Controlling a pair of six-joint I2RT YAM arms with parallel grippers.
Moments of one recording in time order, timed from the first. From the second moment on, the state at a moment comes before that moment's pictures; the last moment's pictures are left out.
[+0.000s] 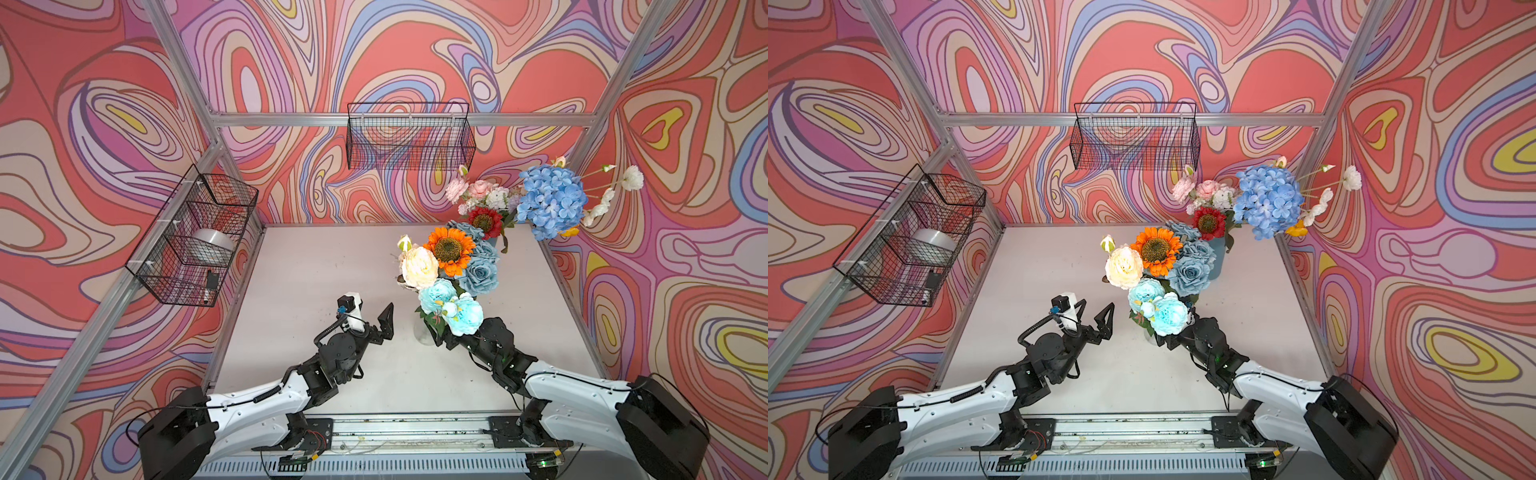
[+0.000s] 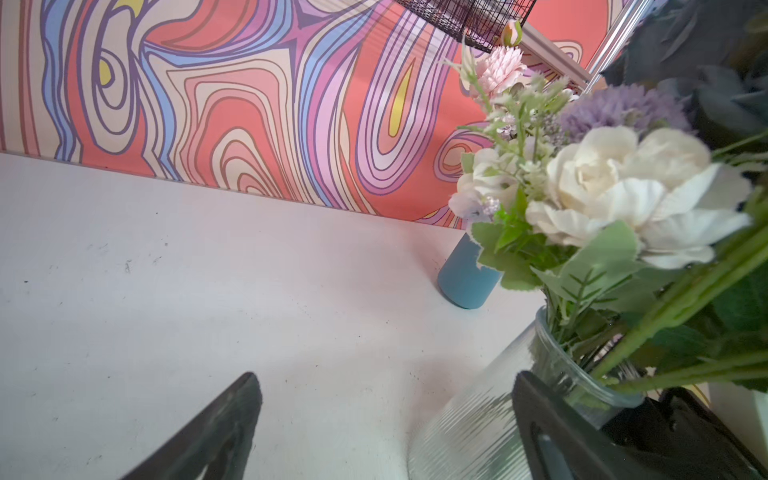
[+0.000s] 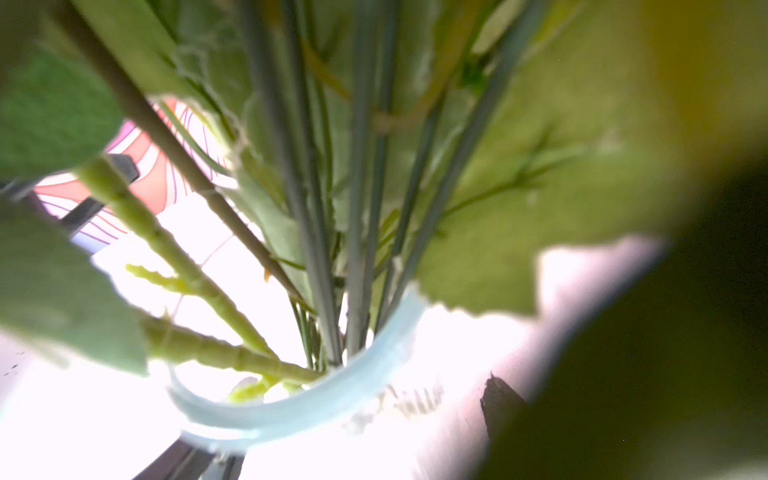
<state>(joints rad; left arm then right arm) -0.95 0.99 0.30 0.65 -0.56 -0.44 0.70 1.12 0.28 0.62 0.03 0.20</state>
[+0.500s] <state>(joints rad) -0.93 0.98 0.25 0.65 -0.60 -0.48 0.70 1.32 0.28 0.82 0.08 0.17</state>
